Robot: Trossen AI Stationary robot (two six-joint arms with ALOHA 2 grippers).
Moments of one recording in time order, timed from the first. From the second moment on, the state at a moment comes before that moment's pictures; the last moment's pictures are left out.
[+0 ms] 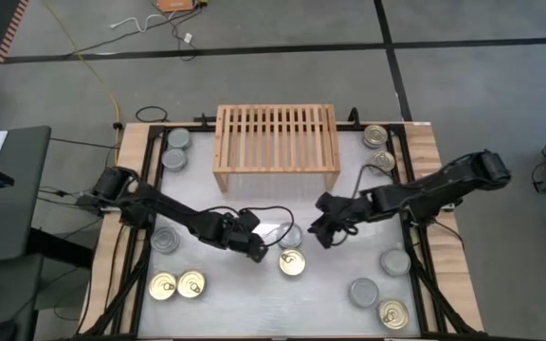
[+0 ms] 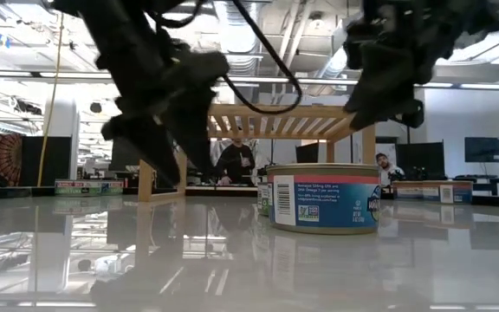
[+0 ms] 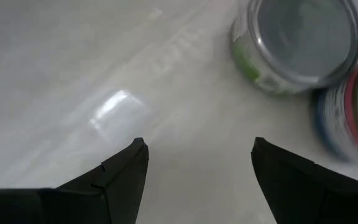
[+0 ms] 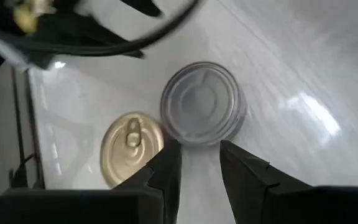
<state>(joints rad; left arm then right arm) -0.32 1.74 1.09 -0.45 -0.39 -1.05 0.20 1.34 0.76 -0.21 0.08 0.86</state>
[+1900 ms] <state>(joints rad) -0.14 1.75 0.90 0.20 -0.14 -1.11 0.16 1.62 0.81 -0.12 0.05 1.23</state>
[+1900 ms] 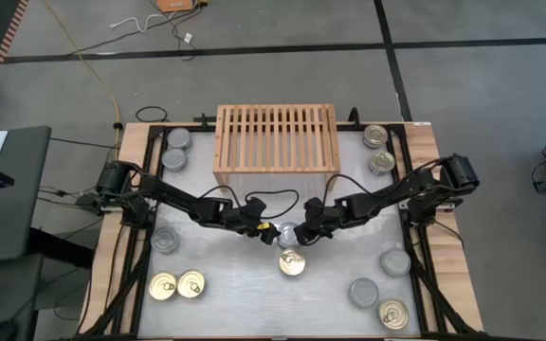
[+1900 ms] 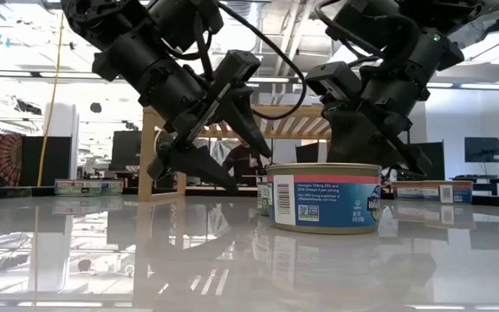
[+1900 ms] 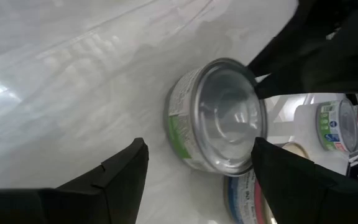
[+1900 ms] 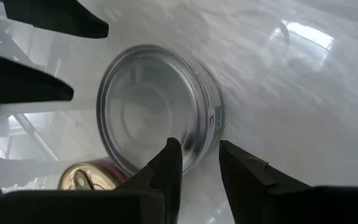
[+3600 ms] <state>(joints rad) -0.14 1.77 0.90 0.23 -0.11 -1.27 0.16 1.62 0.81 -0.15 0.09 1.28</state>
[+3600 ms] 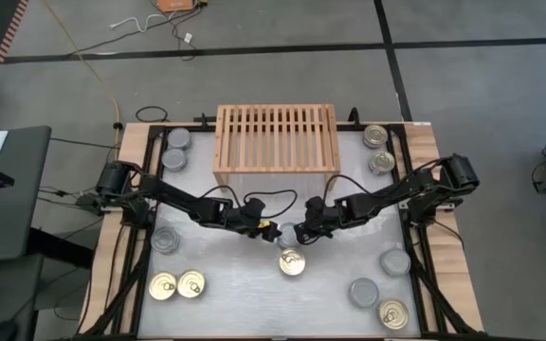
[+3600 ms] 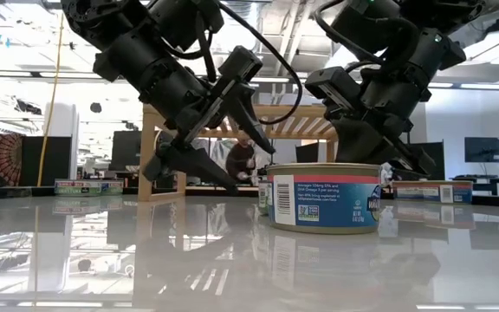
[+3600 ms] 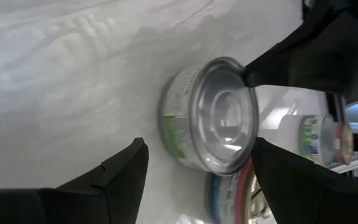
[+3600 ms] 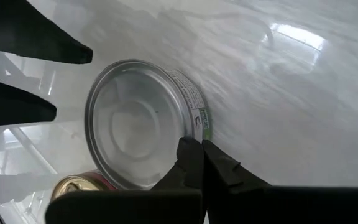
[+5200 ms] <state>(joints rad) -0.12 1.90 0.90 0.43 0.03 -1.44 0.16 1.62 0.81 -0.21 0.09 1.28</state>
